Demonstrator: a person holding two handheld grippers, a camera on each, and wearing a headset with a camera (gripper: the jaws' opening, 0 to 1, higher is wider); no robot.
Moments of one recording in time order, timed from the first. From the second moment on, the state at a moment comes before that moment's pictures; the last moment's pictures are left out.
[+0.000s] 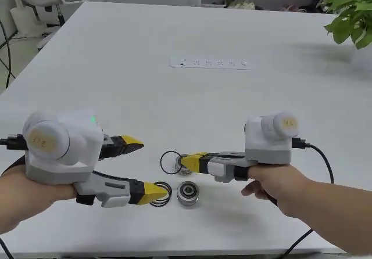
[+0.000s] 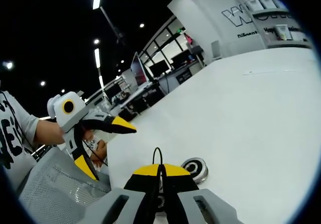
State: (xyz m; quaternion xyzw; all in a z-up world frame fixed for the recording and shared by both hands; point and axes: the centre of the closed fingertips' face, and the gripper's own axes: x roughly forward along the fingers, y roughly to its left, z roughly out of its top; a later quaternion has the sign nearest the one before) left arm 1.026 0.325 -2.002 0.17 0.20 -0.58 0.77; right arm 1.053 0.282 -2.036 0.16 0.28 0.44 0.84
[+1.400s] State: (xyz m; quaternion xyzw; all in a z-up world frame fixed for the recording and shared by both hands) left arm 1.016 0.352 -2.019 0.17 0.22 -0.56 0.78; right arm 1.020 0.314 -2.064 0.06 0.33 0.49 0.80
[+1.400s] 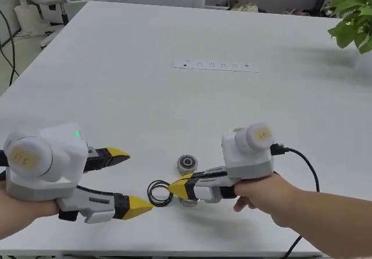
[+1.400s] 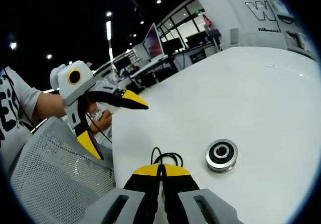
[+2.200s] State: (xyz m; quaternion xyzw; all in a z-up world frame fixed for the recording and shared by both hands) left arm 1.016 0.353 -2.018 0.17 0.22 -0.56 0.78; right arm 1.025 0.316 -2.057 0.03 0.30 0.50 0.81
